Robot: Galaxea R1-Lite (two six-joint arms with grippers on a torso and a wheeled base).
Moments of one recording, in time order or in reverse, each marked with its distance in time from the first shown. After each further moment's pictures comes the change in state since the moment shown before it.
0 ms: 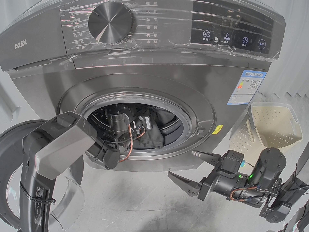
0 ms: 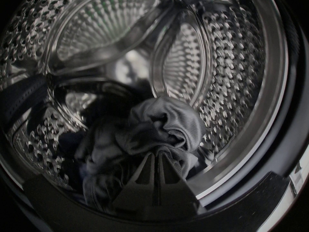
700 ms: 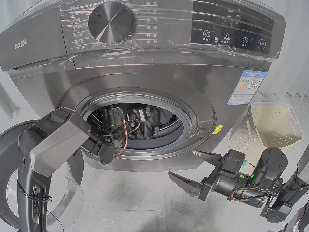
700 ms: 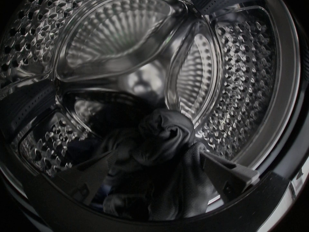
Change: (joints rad) left arm 0.036 -0.022 -0.032 0.011 0.029 -0.025; right arm 0.001 -0.011 0.003 0.000 0.003 0.000
